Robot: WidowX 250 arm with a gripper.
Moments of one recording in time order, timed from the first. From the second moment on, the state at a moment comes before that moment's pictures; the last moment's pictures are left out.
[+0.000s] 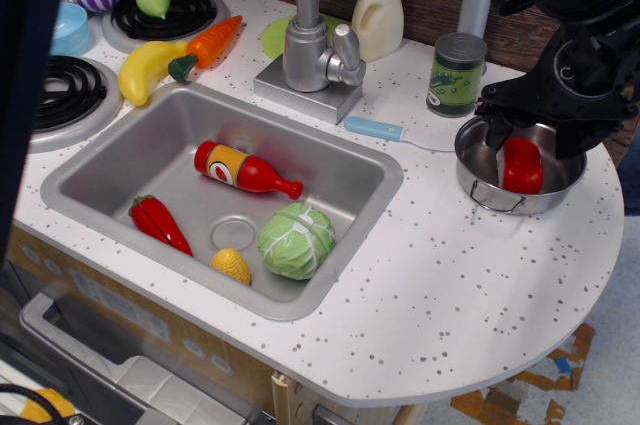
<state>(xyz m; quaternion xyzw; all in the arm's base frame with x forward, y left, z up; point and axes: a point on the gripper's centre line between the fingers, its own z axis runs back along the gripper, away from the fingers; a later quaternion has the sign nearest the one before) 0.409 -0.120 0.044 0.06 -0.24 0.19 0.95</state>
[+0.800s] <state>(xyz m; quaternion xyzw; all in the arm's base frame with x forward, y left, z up) 0.395 -0.110 0.017 0.04 -0.25 0.23 0.94</state>
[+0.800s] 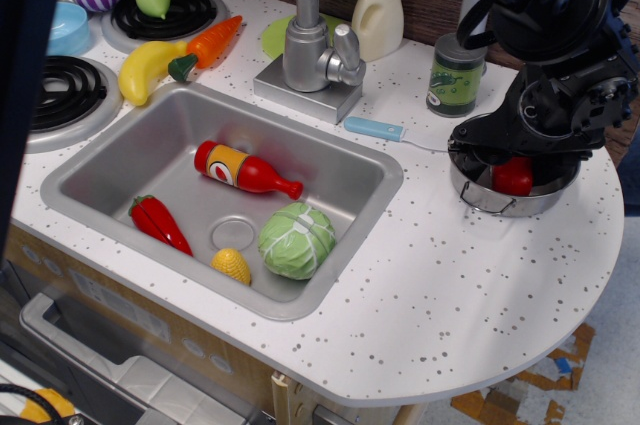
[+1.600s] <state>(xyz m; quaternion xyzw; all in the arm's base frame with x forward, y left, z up) 0.395 -0.096 0.070 0.06 -0.17 0.21 0.96</state>
